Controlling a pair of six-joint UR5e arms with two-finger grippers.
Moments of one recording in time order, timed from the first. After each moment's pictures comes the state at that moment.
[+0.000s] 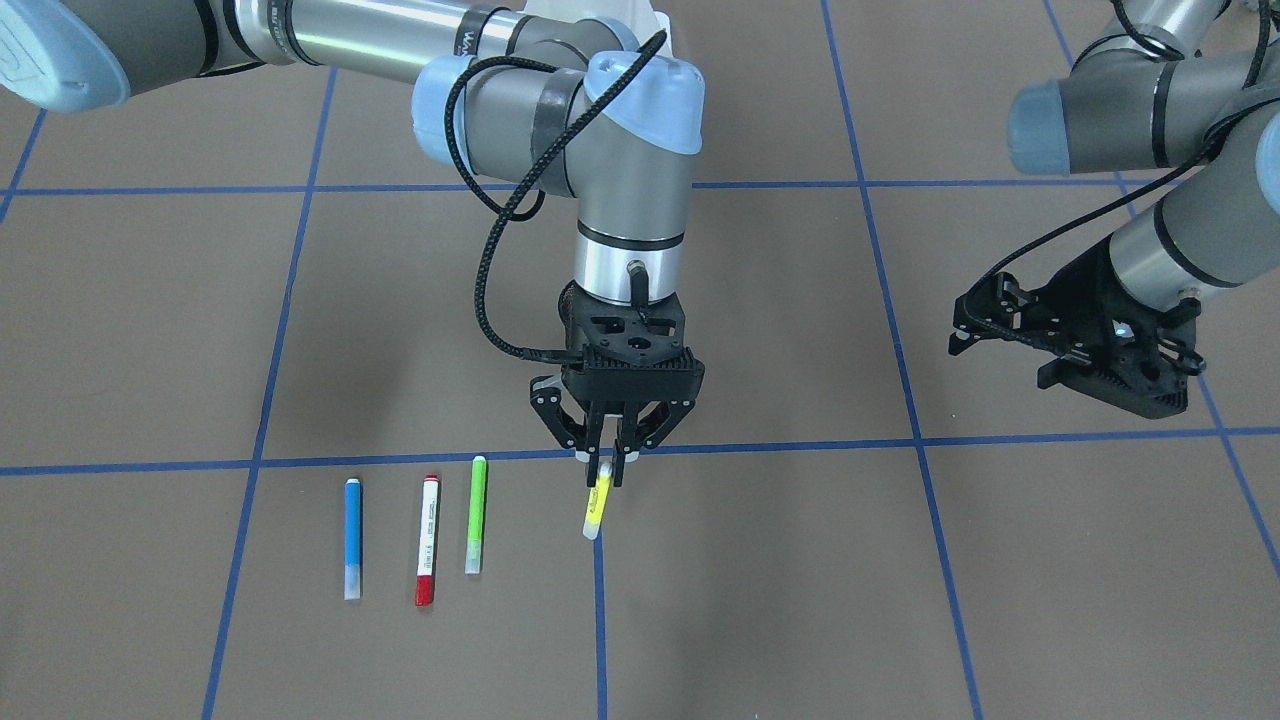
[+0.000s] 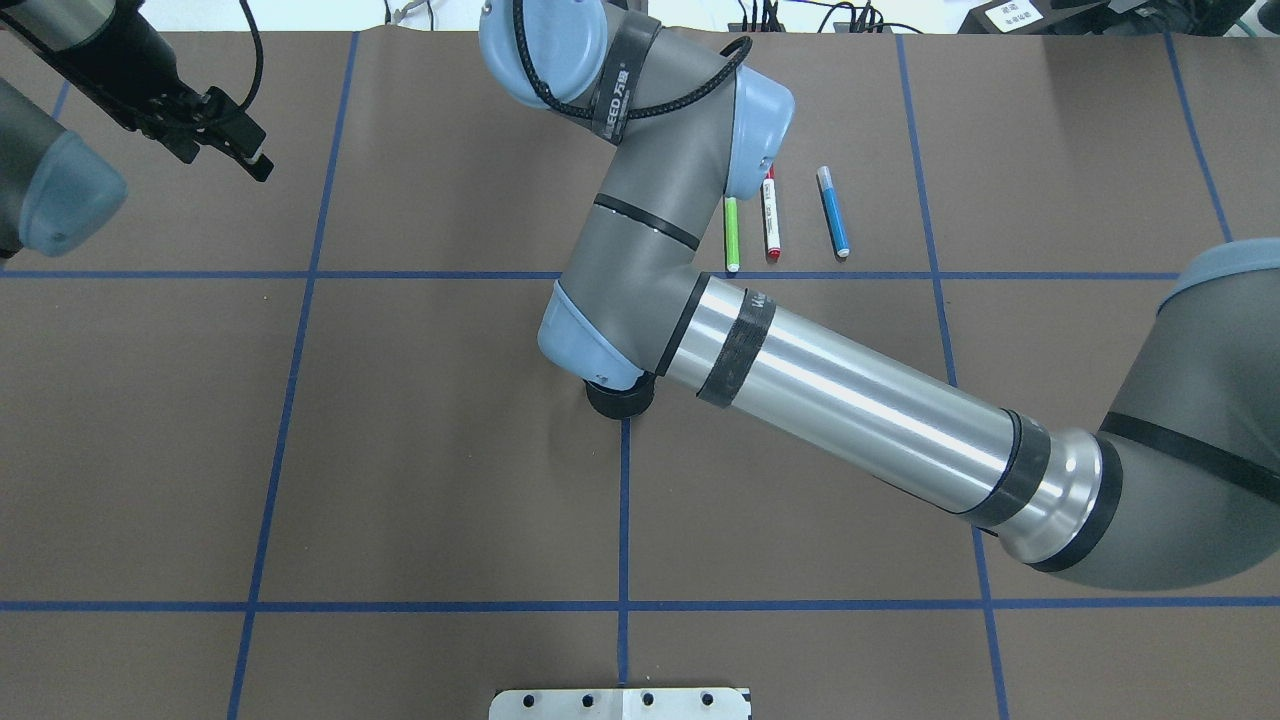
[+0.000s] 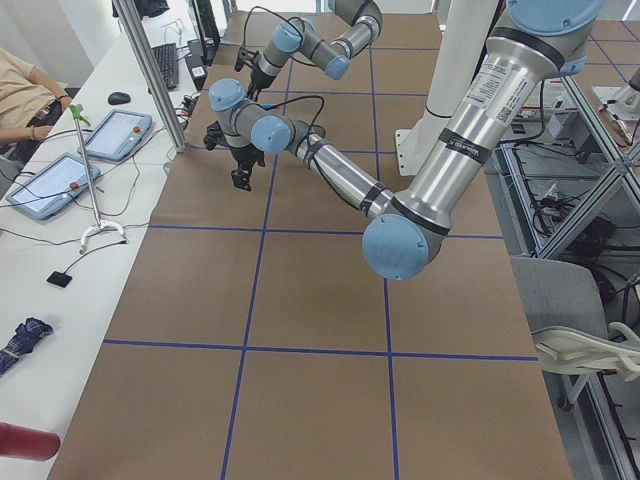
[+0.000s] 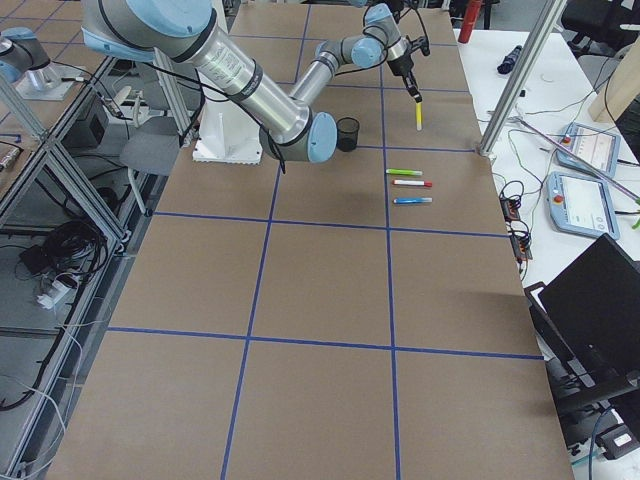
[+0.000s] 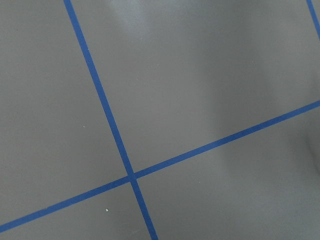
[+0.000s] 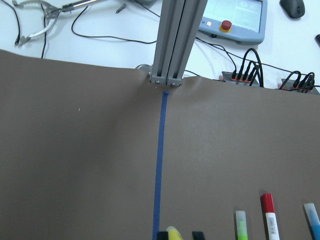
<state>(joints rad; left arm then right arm) -1.13 -2.08 -1.67 -1.49 -2.40 -0.33 0.64 -0.46 1.25 -1.53 1.36 1.10</state>
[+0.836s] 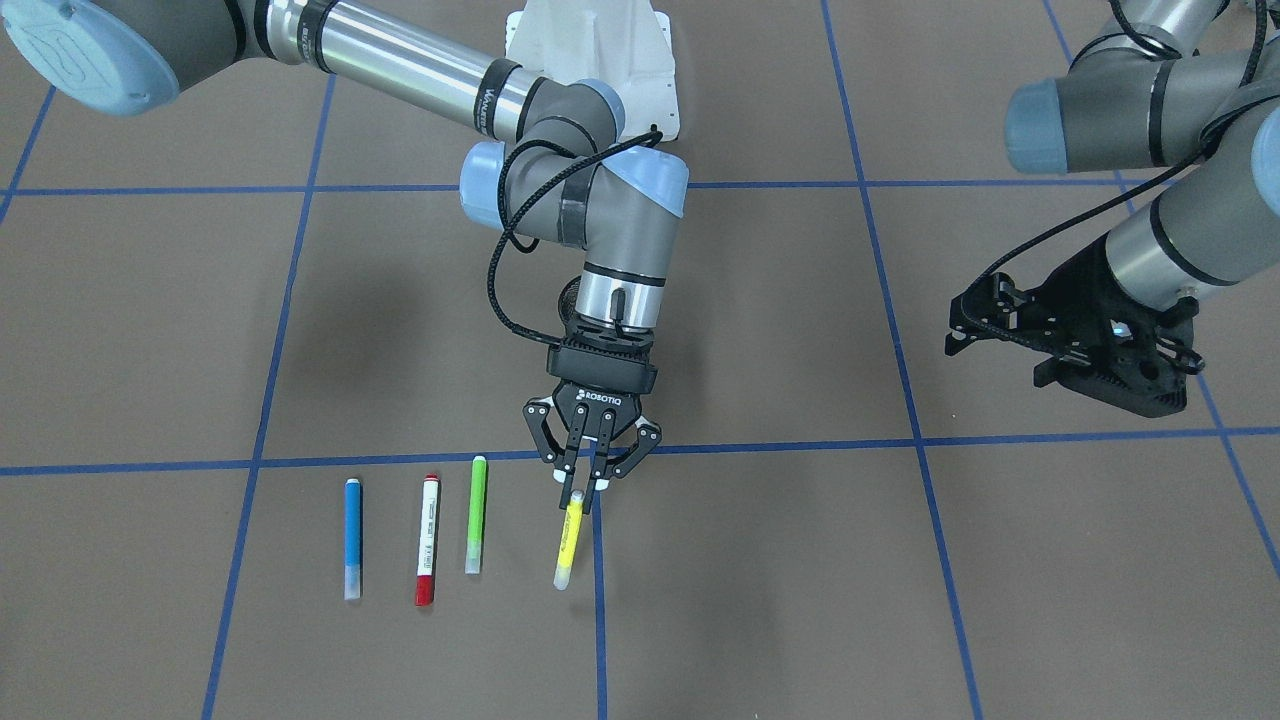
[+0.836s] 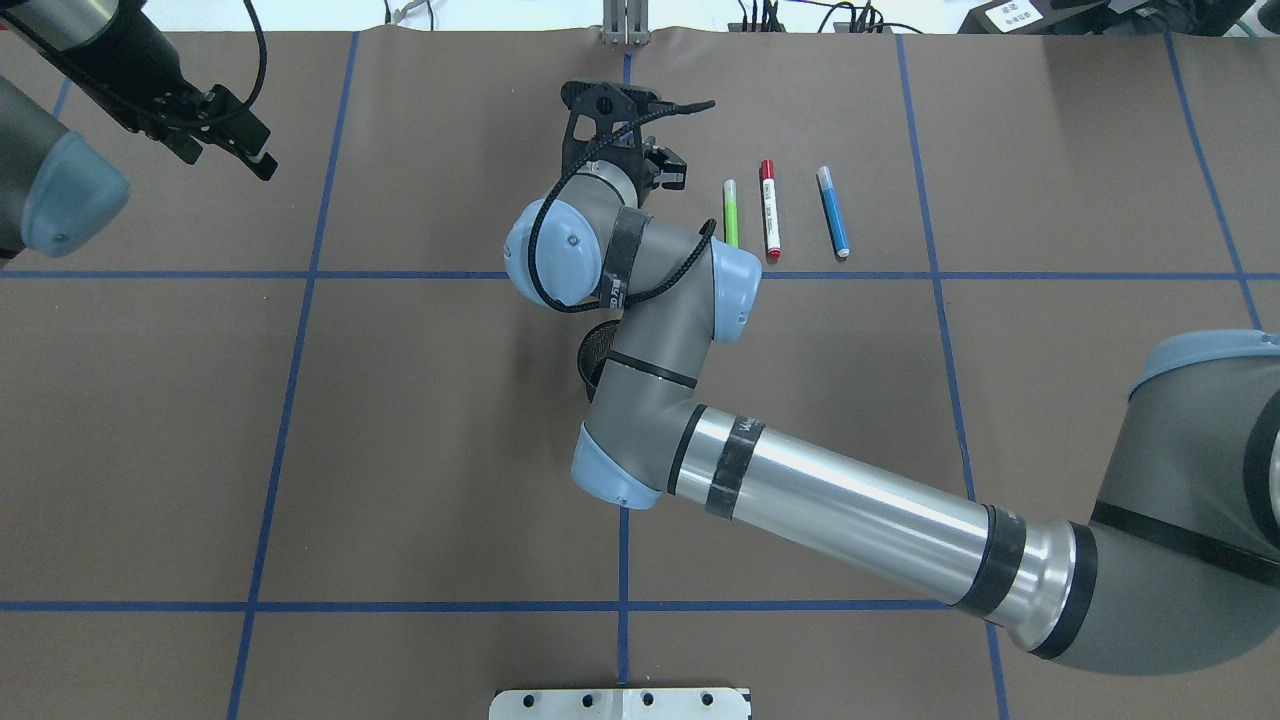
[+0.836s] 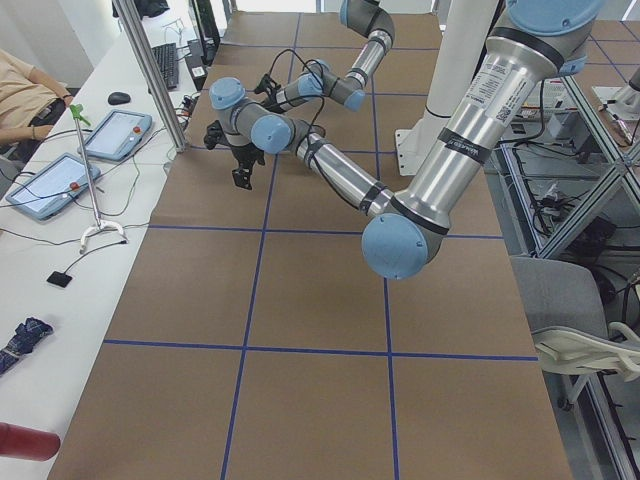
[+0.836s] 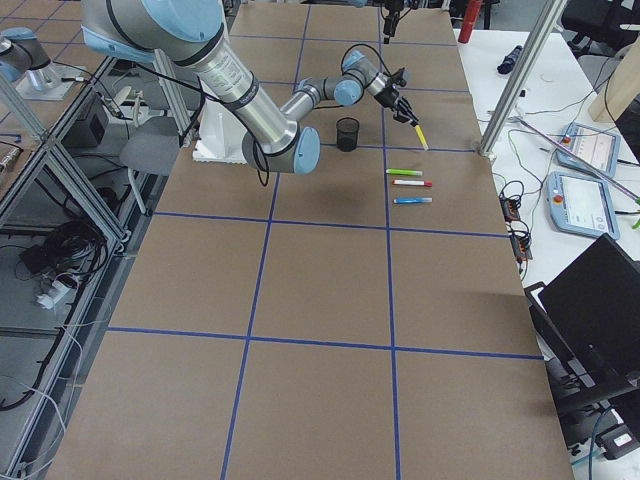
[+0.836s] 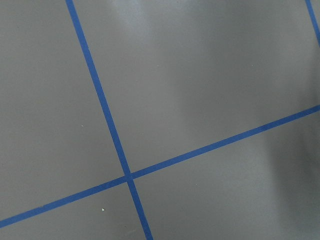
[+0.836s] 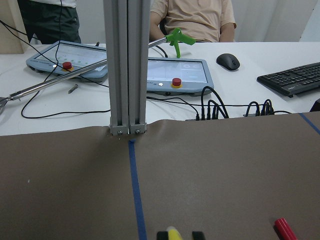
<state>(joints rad) -1.12 -2.08 -1.67 -1.50 -2.40 -0.36 0.50 -0.56 1.13 -1.36 0.94 1.40</state>
